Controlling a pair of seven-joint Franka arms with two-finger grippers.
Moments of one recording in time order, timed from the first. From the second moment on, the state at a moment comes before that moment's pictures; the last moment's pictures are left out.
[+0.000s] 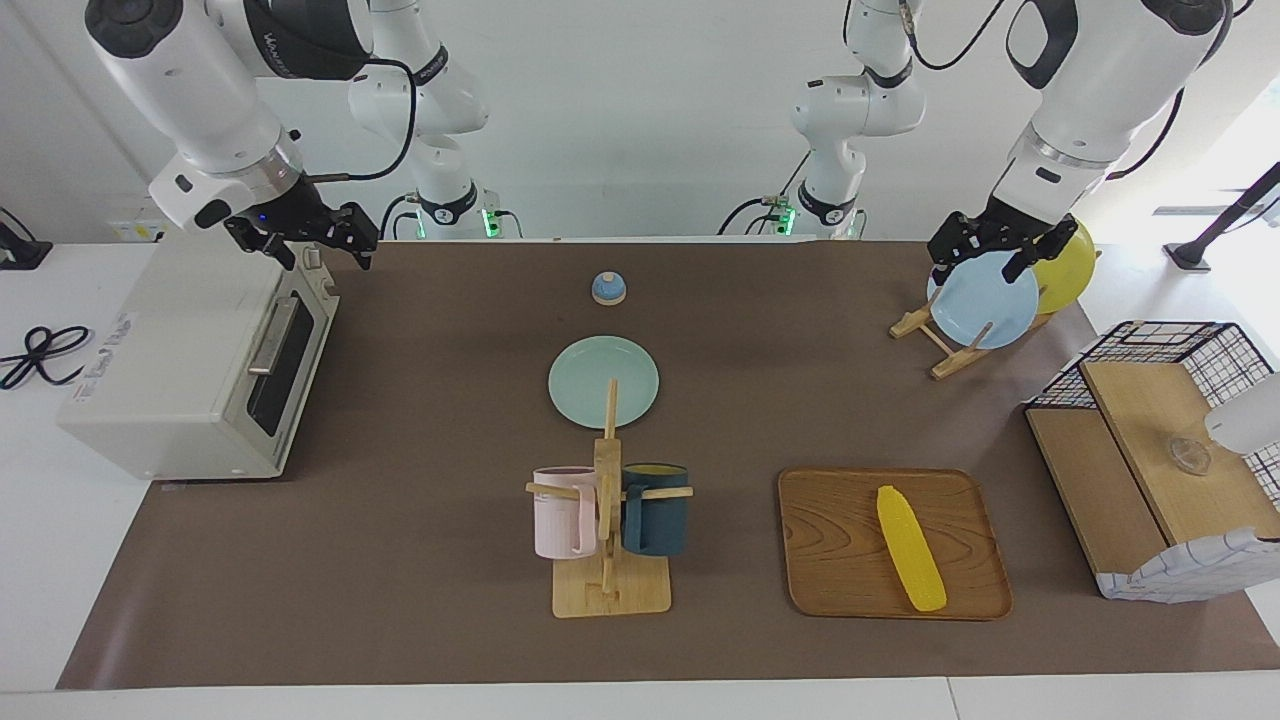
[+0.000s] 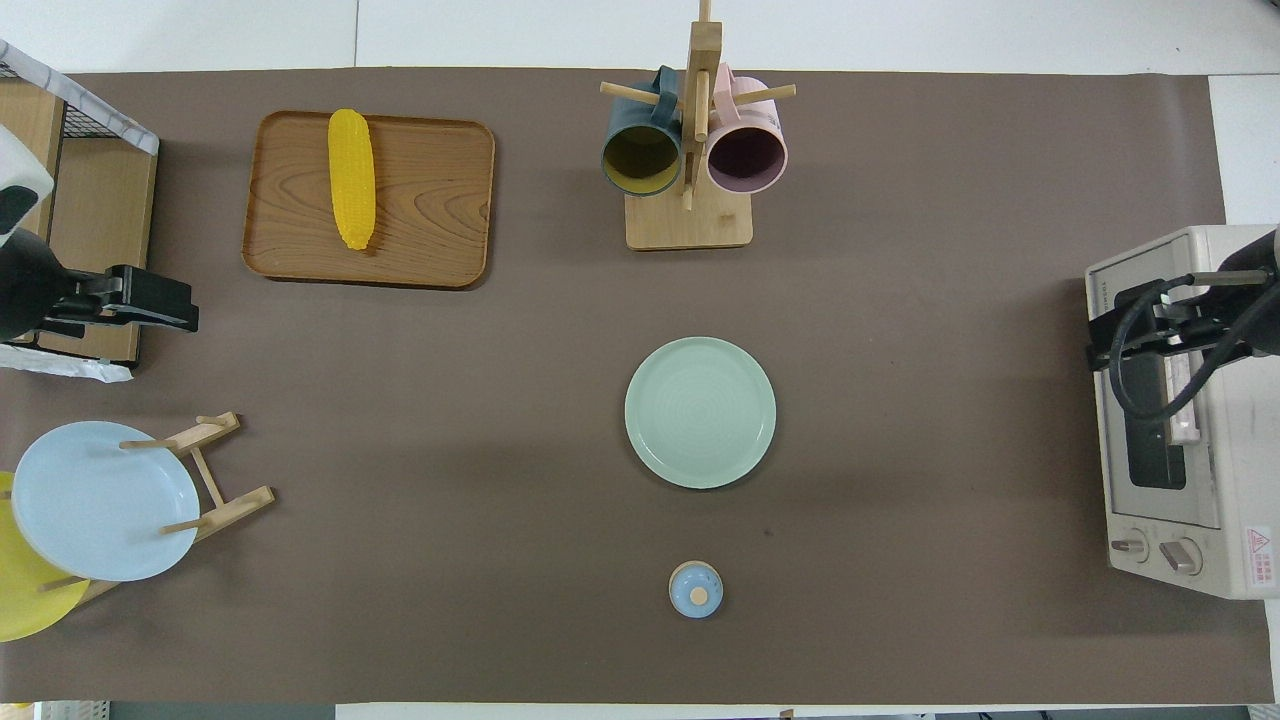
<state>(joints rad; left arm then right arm) -0.05 -0.04 -0.06 -1.66 -0.02 1.60 -0.07 -0.02 0.01 0.02 -1.59 -0.01 1.41 0.01</state>
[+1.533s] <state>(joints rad) -0.09 0.16 -0.07 -1.64 -0.06 1.82 -0.11 -0.18 -0.11 0.01 -1.94 -0.05 1.78 -0.20</state>
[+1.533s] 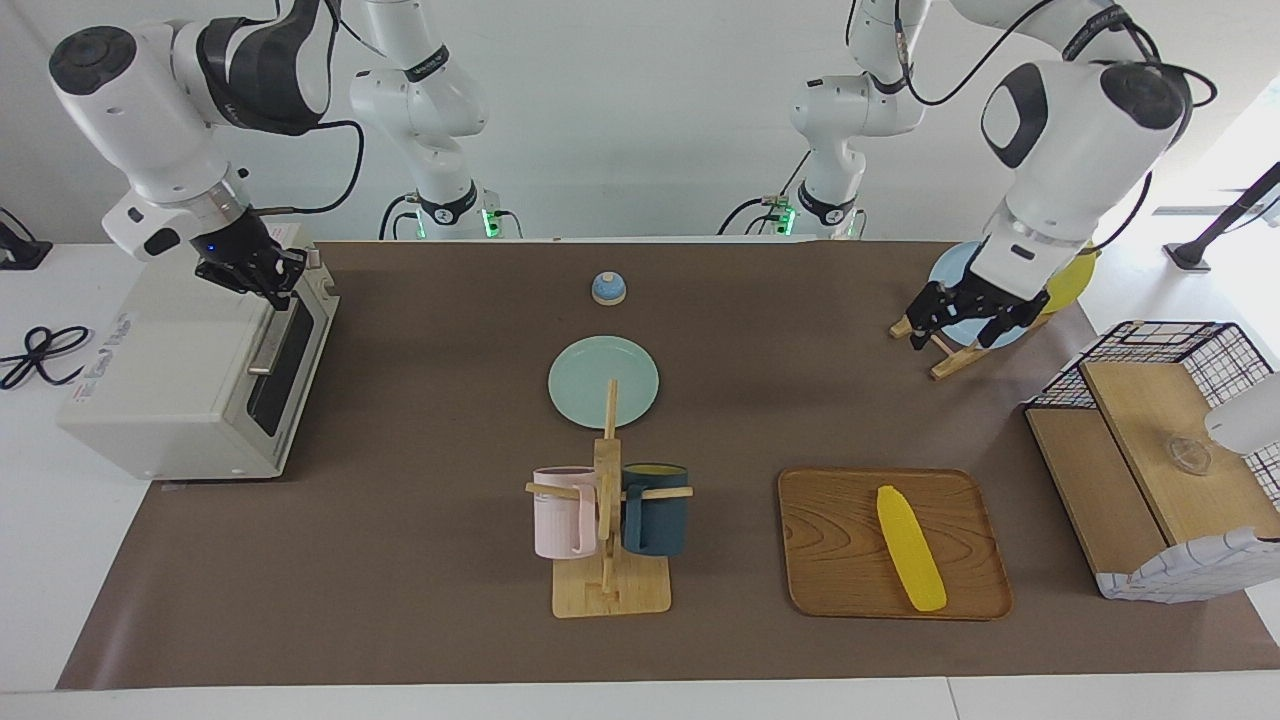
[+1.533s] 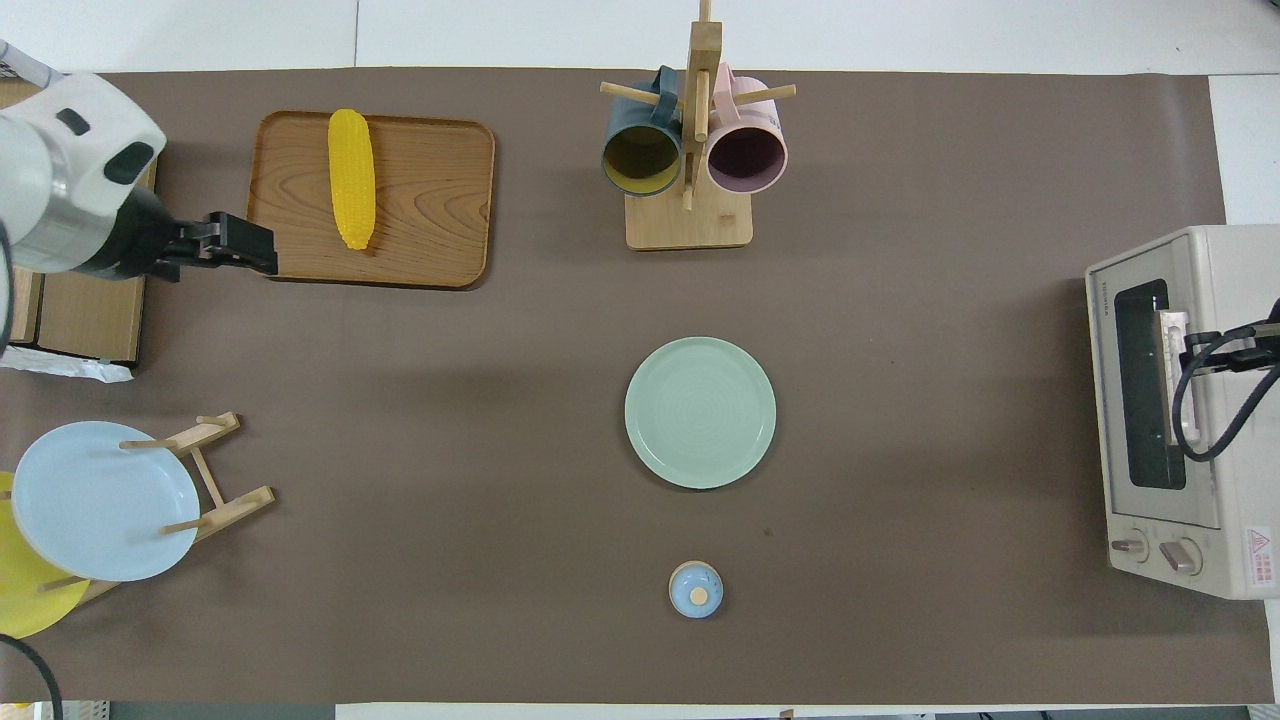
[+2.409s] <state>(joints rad) -0.13 0.70 -0.04 -1.22 -0.03 1.96 -0.14 -0.21 -0.14 0.01 -2.09 -0.12 1.91 -0.19</state>
